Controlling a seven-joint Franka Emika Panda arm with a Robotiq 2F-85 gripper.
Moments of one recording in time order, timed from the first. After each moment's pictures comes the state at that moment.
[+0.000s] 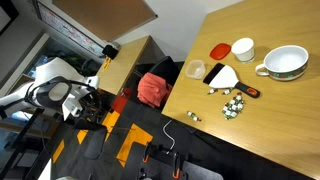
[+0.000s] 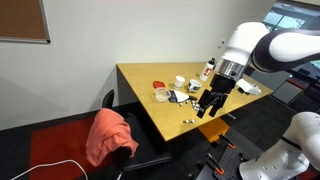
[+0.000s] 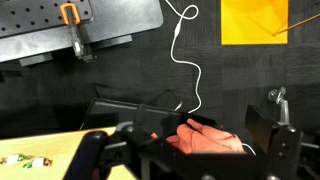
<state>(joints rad) 0.20 -0.47 0.14 -2.60 0.45 2.05 0.33</state>
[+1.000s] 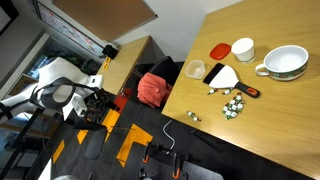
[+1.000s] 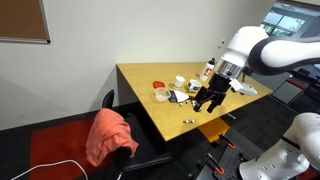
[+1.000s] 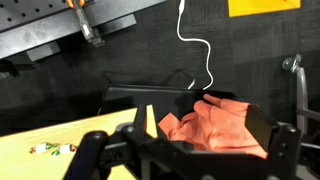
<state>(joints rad) 0.13 -0.47 0.14 -2.65 0.41 2.15 0.40</state>
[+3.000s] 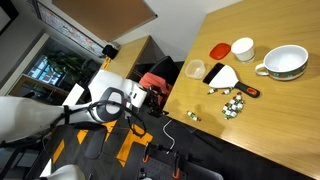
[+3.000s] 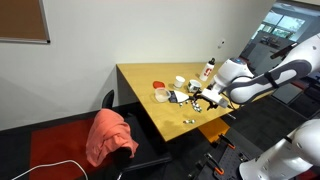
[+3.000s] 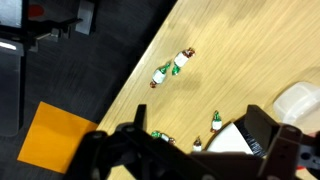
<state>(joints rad) -0.28 -0.13 0.10 -2.78 -0.29 2.79 1.31</state>
